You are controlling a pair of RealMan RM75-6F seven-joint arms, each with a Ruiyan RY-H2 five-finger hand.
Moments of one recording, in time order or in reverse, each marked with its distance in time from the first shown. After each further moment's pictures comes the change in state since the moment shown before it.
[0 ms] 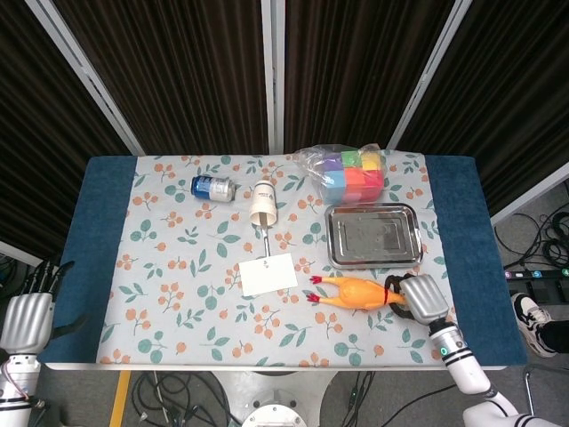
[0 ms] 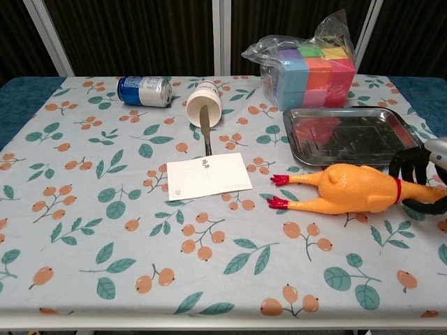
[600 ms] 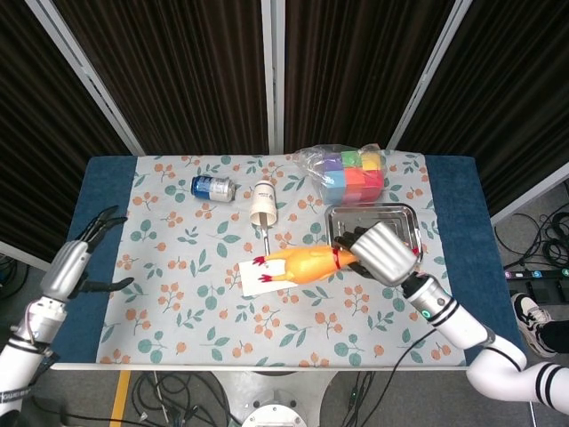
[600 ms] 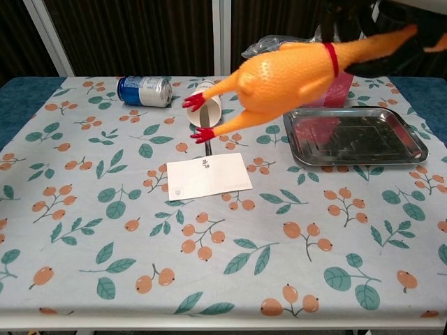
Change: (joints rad) left arm -0.281 0.162 -0.093 -0.075 0.096 -0.266 -0.633; right arm 0.311 0.323 0.173 -0.423 -0.156 -0.088 -0.177
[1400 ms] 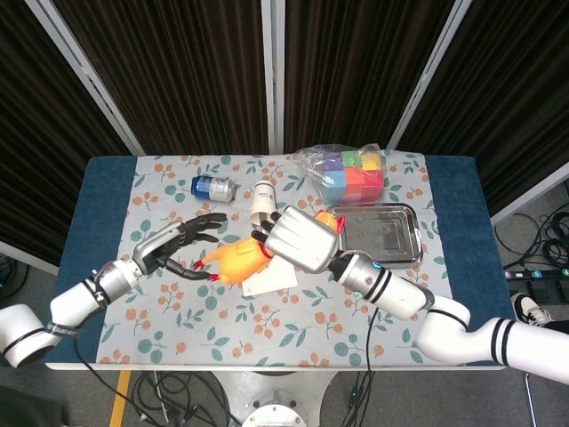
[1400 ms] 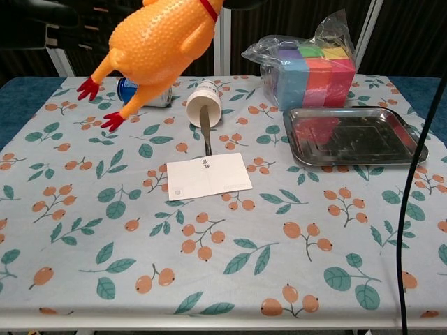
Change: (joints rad) left arm -0.459 0.042 0.075 0.002 0.155 -0.384 -0.990; right arm 0.321 -0.025 0.146 -0.084 0.127 -0.246 -0.281
